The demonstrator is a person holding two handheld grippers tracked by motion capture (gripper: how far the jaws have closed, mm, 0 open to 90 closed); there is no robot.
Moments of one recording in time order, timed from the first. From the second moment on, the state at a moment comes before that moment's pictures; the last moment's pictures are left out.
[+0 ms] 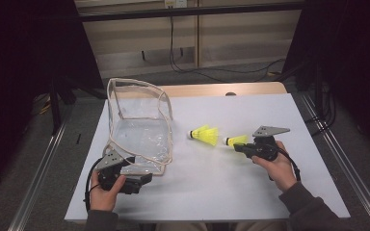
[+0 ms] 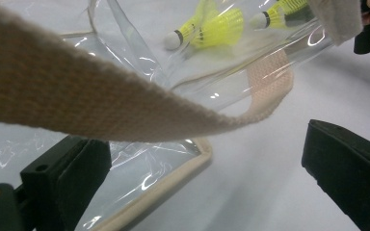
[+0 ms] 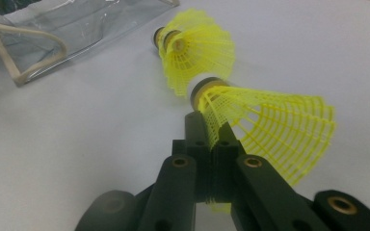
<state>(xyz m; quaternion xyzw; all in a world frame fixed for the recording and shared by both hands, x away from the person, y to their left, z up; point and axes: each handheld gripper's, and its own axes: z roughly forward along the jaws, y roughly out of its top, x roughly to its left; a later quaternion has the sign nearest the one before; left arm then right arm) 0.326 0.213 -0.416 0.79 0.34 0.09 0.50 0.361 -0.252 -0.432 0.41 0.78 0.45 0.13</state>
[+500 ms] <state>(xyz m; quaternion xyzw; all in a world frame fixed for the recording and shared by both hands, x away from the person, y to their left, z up) 0.325 0.213 -0.416 0.79 0.34 0.09 0.50 0.370 -0.246 -0.434 0.42 0.78 0.45 0.13</state>
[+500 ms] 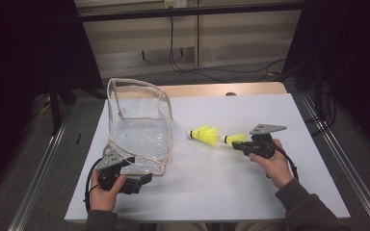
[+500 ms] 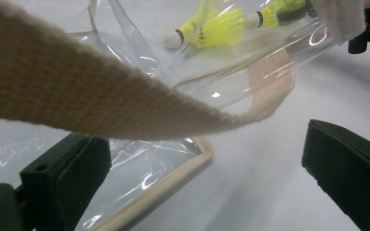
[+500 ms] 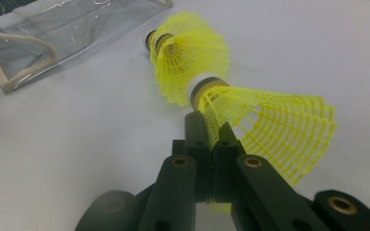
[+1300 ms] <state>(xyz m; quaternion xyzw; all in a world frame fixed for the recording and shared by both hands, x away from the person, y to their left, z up) 0.326 0.212 -0.416 0.79 0.34 0.09 0.50 0.378 -0.244 -0.438 0.42 0.78 0.45 0.14</state>
